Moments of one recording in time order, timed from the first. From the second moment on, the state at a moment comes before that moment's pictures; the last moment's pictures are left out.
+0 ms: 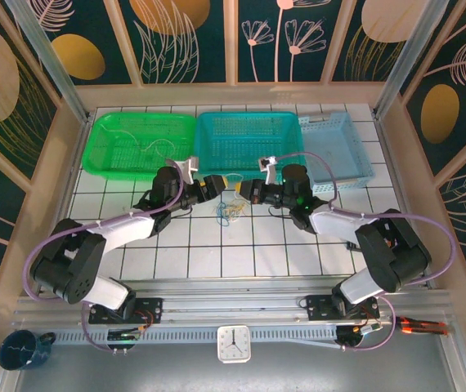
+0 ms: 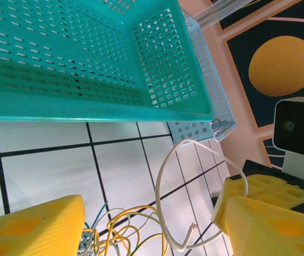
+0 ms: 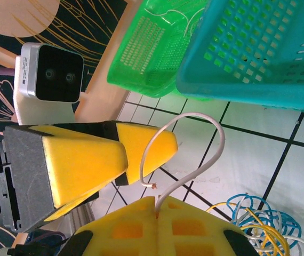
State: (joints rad) left arm -0.51 1.48 0.64 0.49 0.42 -0.88; right arm 0.57 1.50 0.65 0.57 -0.58 0.76
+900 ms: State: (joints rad) left arm -0.54 1.50 0.73 0.56 0.47 -0.93; right arm 0.58 1.55 0.62 0.64 -0.53 0.78
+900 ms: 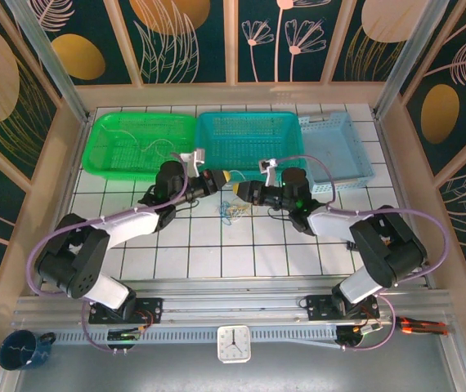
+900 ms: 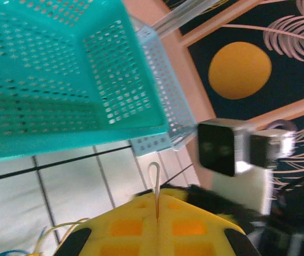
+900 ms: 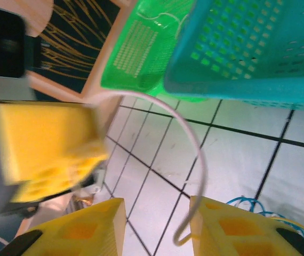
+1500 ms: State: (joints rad) left arm -0.56 1.38 0.93 0.53 0.52 -1.00; right arm 0.63 1.67 0.59 0.69 -0.27 0.77
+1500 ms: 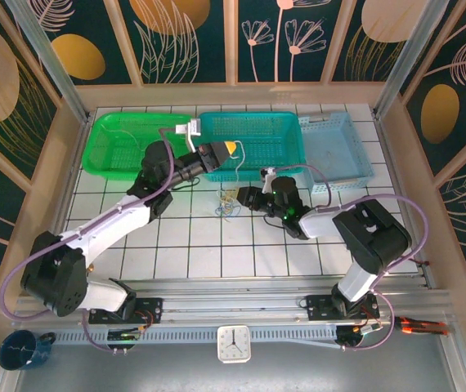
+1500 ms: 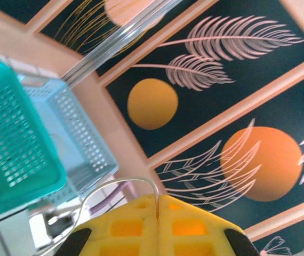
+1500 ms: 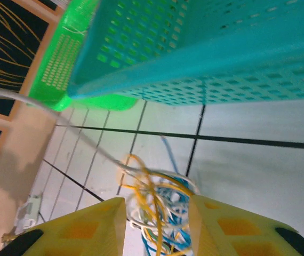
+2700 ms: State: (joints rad) left arm -0.58 1.34 1.13 0.48 0.54 -1.04; right arm 0.68 1.36 0.66 0.40 -0.13 0.64
